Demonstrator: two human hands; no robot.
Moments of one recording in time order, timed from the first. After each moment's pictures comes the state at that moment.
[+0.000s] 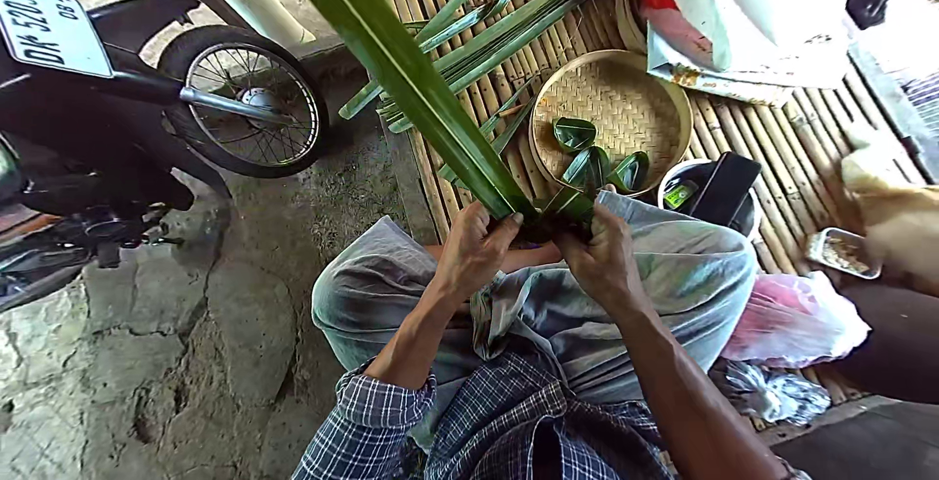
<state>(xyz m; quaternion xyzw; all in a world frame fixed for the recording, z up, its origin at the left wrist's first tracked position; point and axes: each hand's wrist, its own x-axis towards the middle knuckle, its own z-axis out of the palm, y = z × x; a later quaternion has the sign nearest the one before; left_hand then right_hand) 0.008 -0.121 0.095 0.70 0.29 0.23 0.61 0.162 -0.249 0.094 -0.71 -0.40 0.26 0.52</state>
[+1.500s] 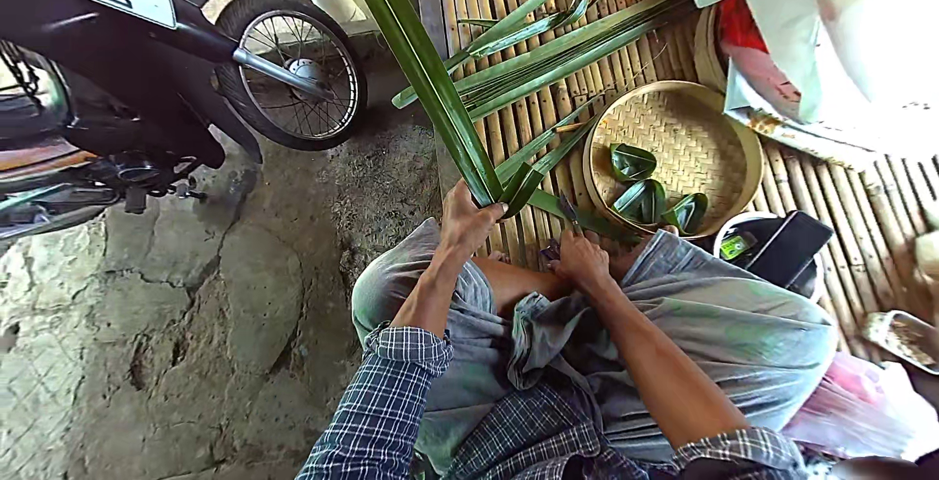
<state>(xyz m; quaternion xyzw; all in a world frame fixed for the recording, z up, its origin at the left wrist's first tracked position) -0.029 -0.026 0.012 0.60 0.47 0.28 0.58 0.150 -0.151 -0.028 -0.82 -0.42 0.35 -0.17</state>
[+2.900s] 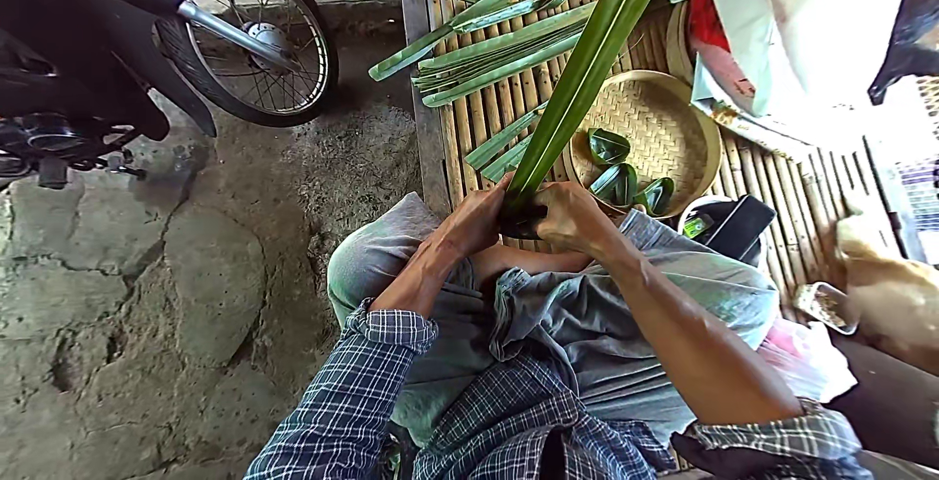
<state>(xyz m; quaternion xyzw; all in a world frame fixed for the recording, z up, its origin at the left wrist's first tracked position) -0.024 -0.056 0.028 0.89 0.26 0.08 0.37 0.156 -0.136 0.067 -0.72 -0.63 0.30 0.04</state>
